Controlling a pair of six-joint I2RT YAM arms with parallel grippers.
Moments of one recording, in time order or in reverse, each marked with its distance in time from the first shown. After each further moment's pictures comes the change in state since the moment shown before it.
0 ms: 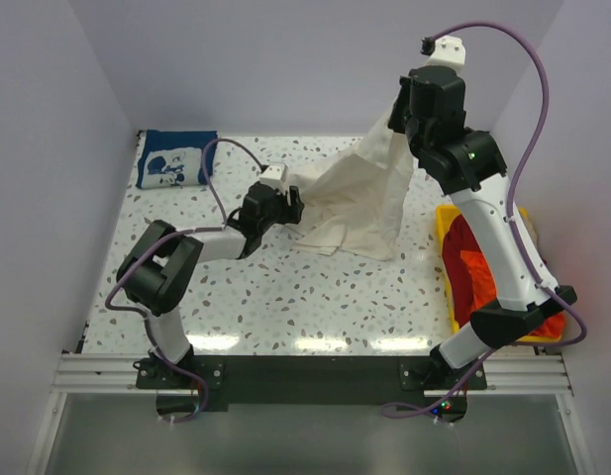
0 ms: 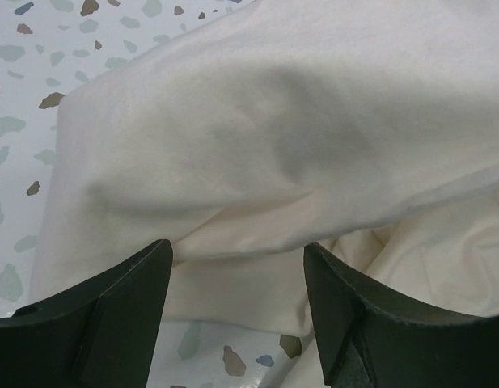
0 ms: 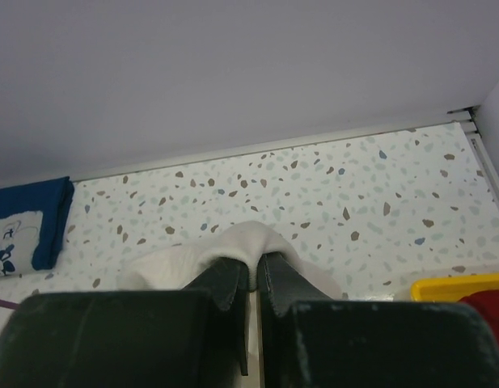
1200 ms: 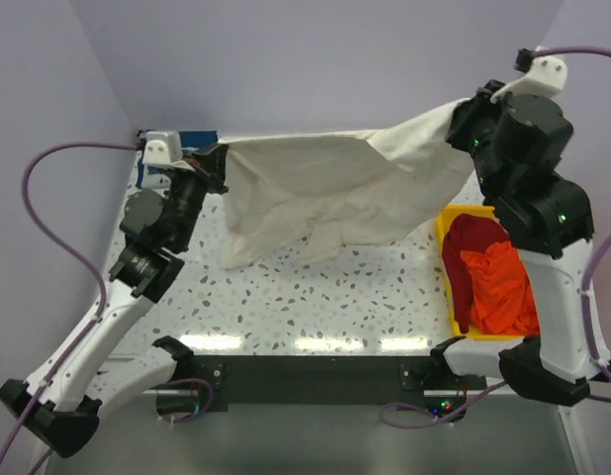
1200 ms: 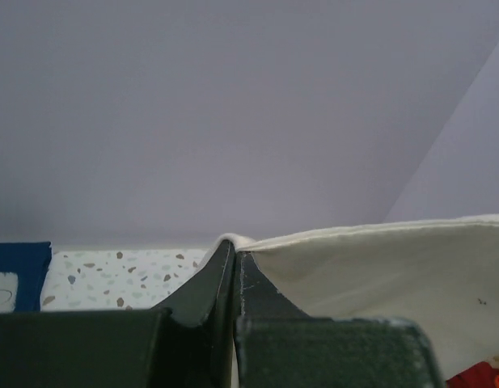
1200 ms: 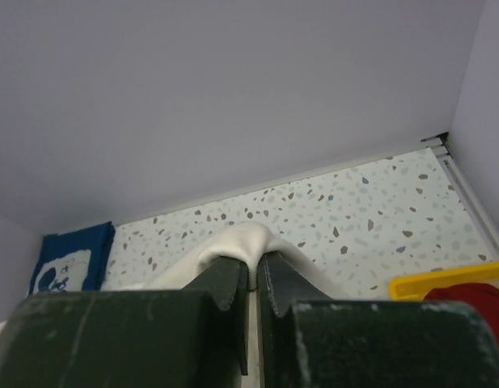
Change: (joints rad) left arm 0.000 -0.842 0.100 -0.347 -0.196 0.058; right arm -0.050 -0.247 -0.033 -0.055 -0.011 0.023
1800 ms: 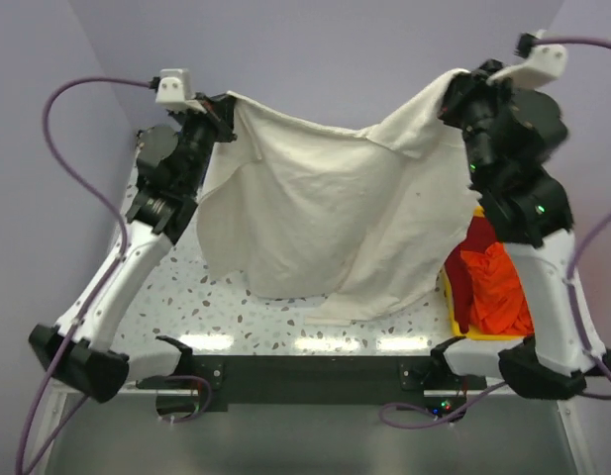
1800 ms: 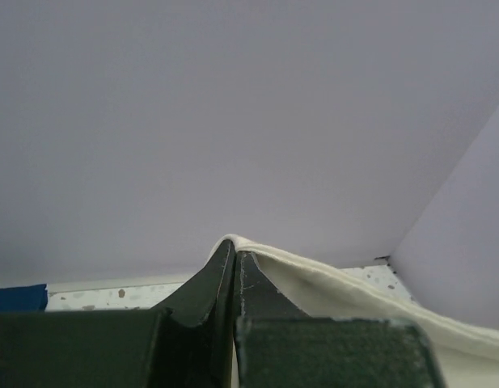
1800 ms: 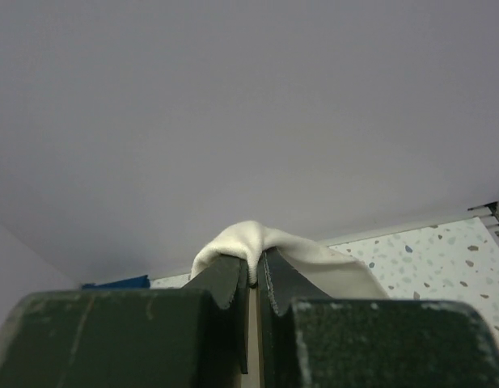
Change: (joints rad) left arm 0.098 0.211 0.321 -0.043 0.103 -0.015; right arm -0.002 -0.073 -0.103 0.293 -0.053 -0.048
